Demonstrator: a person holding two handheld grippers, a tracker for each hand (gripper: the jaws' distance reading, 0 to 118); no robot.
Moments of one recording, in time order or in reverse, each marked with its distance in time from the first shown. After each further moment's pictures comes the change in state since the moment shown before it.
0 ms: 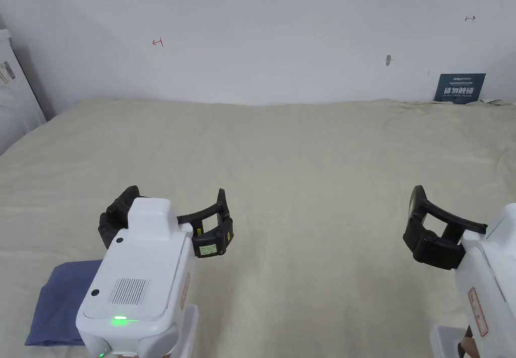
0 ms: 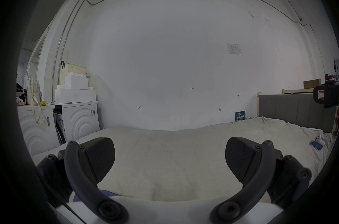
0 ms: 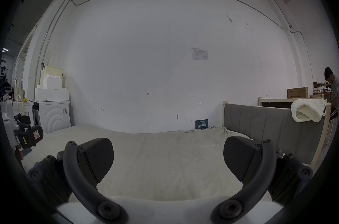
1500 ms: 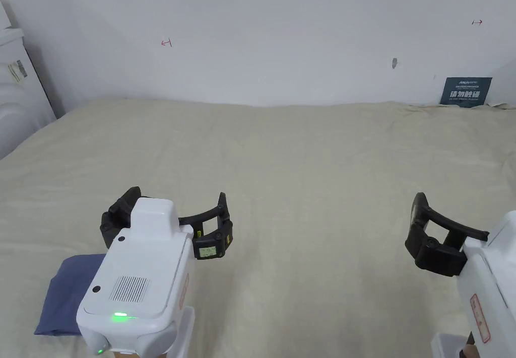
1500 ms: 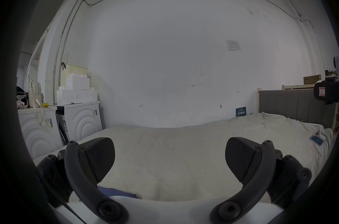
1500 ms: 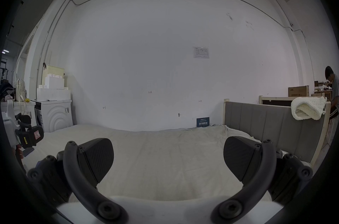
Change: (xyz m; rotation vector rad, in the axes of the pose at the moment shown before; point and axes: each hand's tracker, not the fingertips) left arm -0.007 -0.001 0.014 -0.021 0.005 -0.027; right arm 0.000 -0.003 0.013 -0.015 0.015 -0.004
